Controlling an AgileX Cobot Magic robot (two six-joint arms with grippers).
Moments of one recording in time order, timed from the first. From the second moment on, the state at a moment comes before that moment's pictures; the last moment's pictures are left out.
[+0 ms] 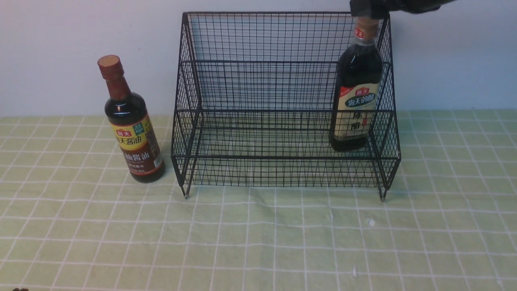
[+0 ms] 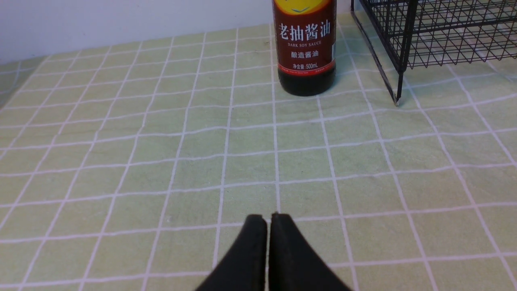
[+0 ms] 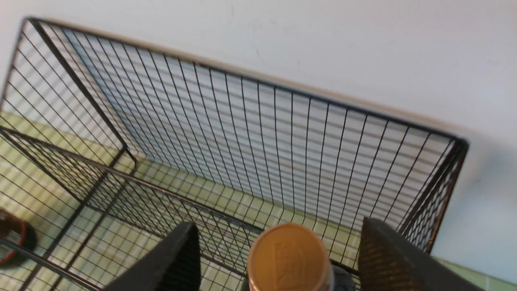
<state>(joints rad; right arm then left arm) 0.26 1.74 -1.80 0.26 0.80 -0.17 -0.02 -0.01 0.02 0.00 0.39 0.06</state>
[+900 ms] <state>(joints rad) 0.26 0.31 -1.15 0.17 0.74 0.04 -0.02 -0.01 0.02 0.00 0.39 0.06</state>
